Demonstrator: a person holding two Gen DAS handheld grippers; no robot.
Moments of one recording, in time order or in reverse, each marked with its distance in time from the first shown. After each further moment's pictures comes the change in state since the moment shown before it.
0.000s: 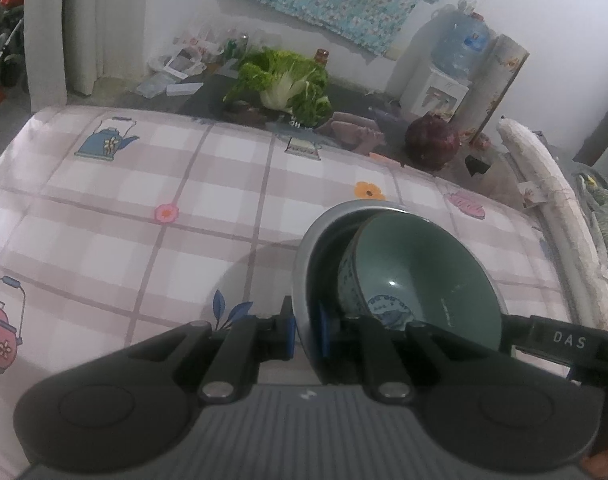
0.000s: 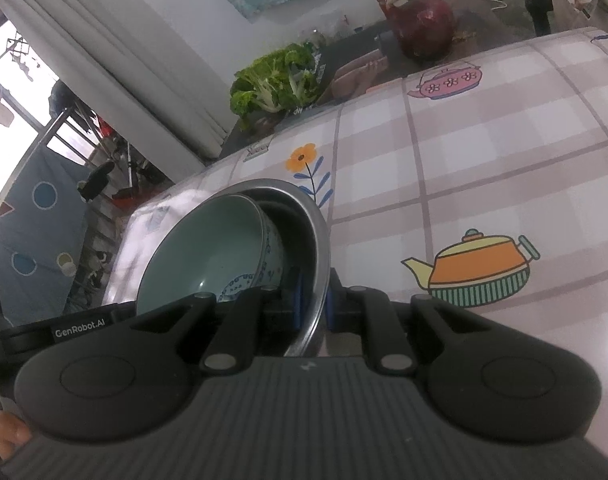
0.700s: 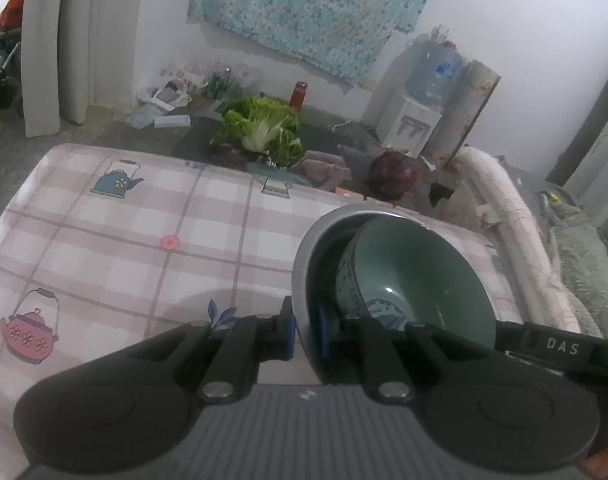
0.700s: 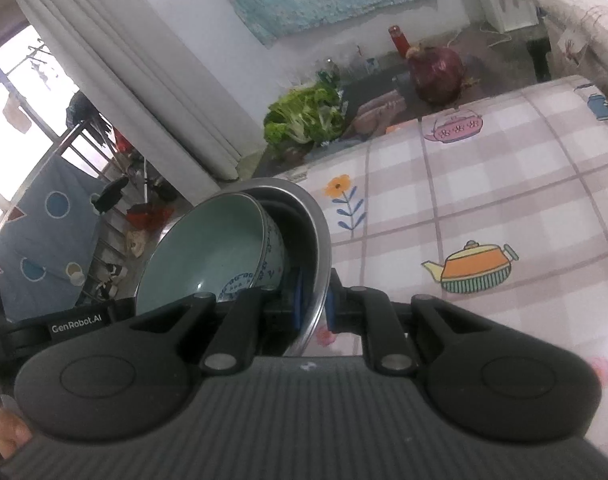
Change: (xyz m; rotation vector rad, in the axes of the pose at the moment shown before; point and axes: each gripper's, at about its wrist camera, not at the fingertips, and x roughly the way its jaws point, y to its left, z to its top) left arm -0.084 -0.013 -0.006 0.019 -0.092 -0.058; right arm -0.080 0.039 -0.014 -0.033 -0.083 0.021
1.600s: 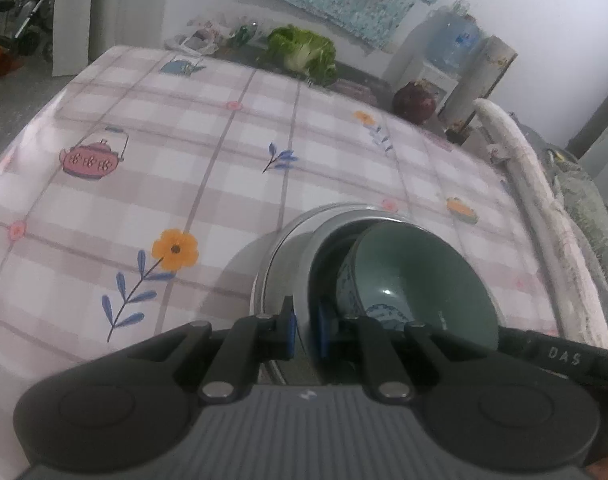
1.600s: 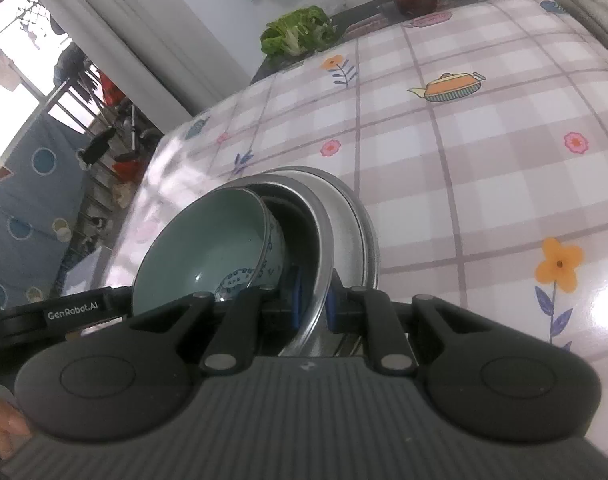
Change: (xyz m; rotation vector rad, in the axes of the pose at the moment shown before) left arm -0.042 0.045 -0.123 -0.069 0.117 0.025; right arm -0.050 0.026 -0.143 -0.016 0.123 -0.083
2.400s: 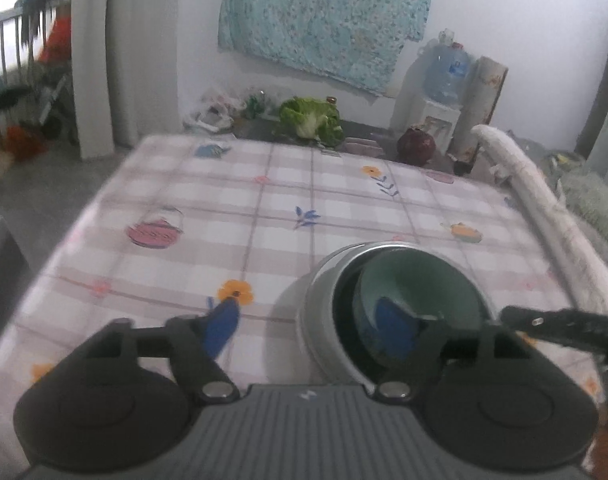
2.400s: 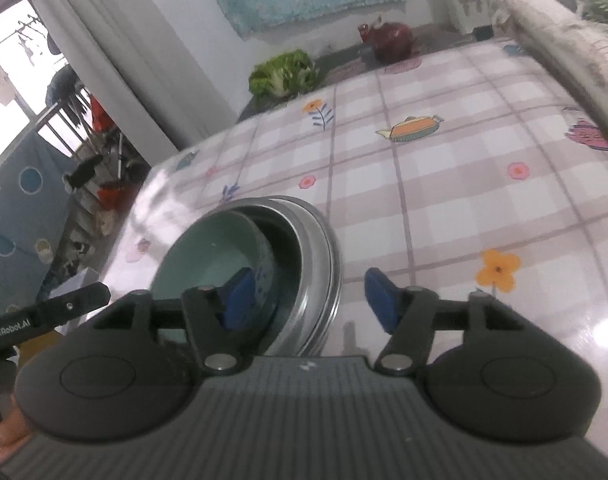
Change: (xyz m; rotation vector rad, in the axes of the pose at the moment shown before) left arm -0.084 -0.019 -0.023 0.155 -0.201 0.141; right arm -0.060 -0.003 -0.018 -0.018 -0.145 -0.063
